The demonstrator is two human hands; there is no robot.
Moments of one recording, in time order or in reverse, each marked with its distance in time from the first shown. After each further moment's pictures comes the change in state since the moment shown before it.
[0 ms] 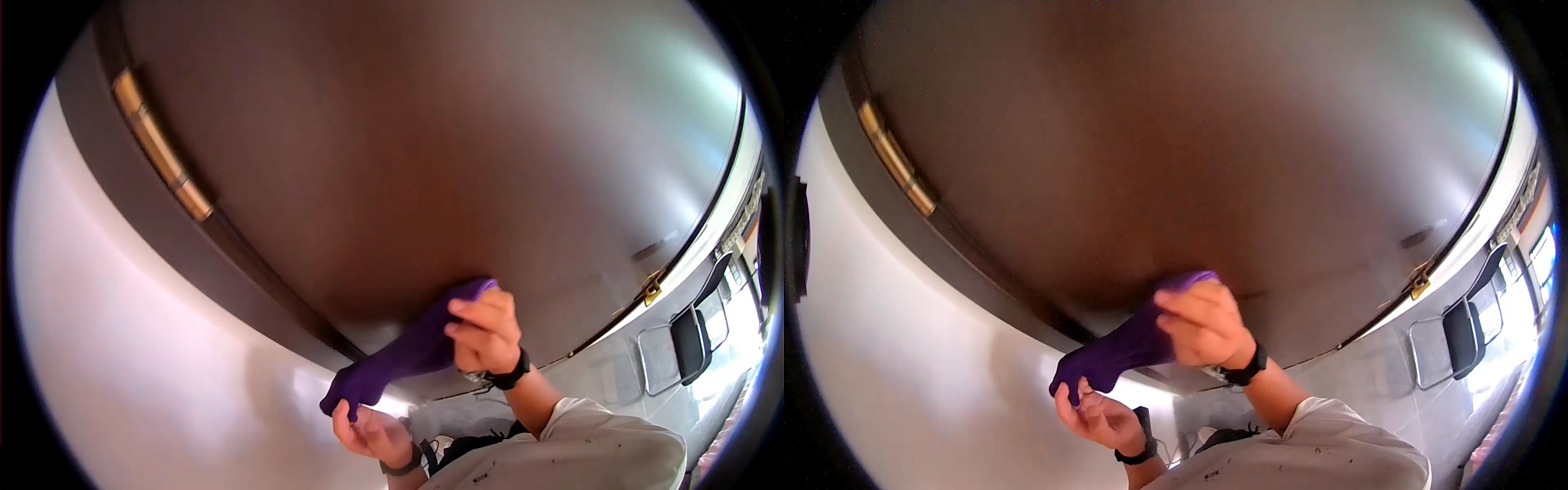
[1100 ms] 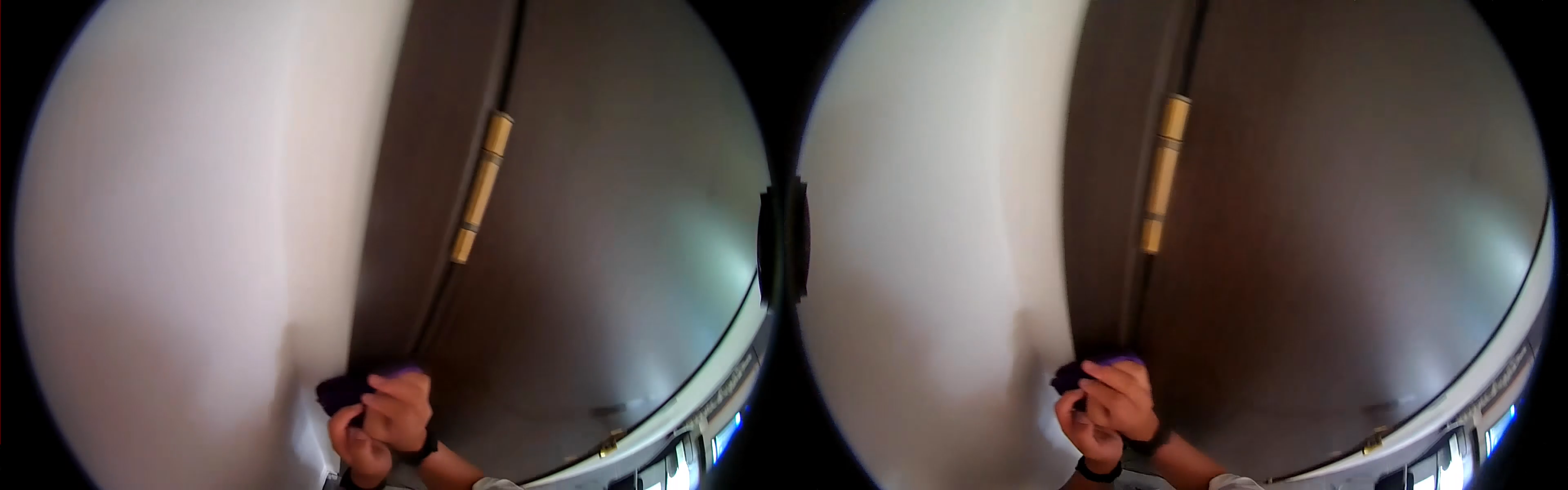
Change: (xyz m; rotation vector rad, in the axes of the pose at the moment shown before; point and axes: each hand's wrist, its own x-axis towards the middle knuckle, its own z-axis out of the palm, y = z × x) left_hand 0.042 -0.032 0.023 -0.377 0.356 -0.570; right_hand 0.023 -0.082 0.140 0.243 -0.089 0.066
